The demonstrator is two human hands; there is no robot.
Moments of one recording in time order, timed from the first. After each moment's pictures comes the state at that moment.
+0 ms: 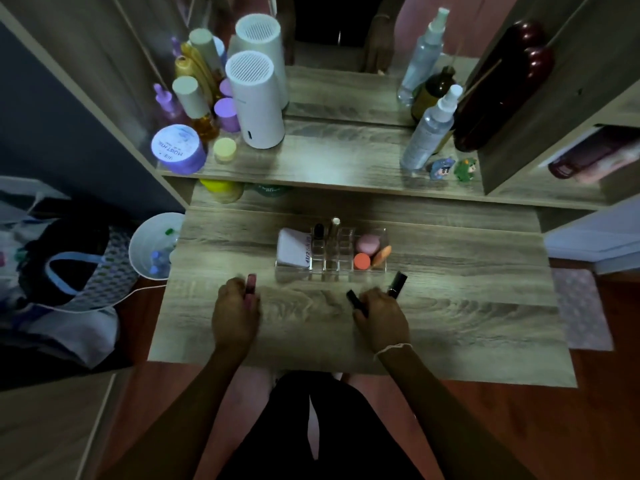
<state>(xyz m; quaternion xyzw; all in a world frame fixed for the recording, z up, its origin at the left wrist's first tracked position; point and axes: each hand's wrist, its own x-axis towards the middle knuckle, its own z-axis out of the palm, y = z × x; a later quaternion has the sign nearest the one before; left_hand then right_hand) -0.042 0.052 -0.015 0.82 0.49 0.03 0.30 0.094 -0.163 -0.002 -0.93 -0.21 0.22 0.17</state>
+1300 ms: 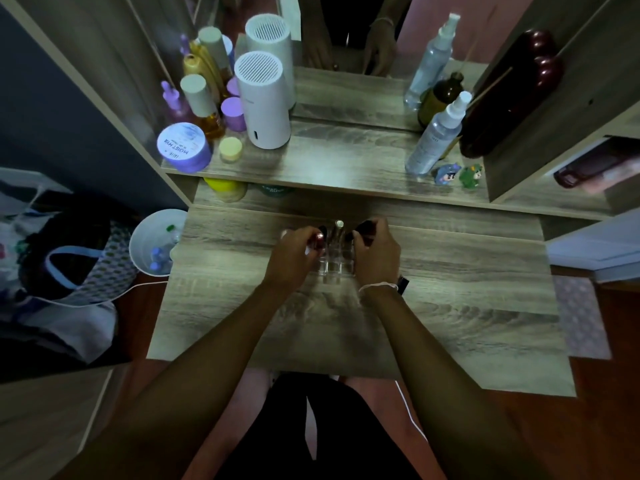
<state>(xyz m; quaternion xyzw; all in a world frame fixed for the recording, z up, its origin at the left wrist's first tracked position) 0.072 0.044 0.016 0.90 0.22 0.07 0.36 0.155 -0.083 0.040 -0.90 -0.11 0.07 0.41</state>
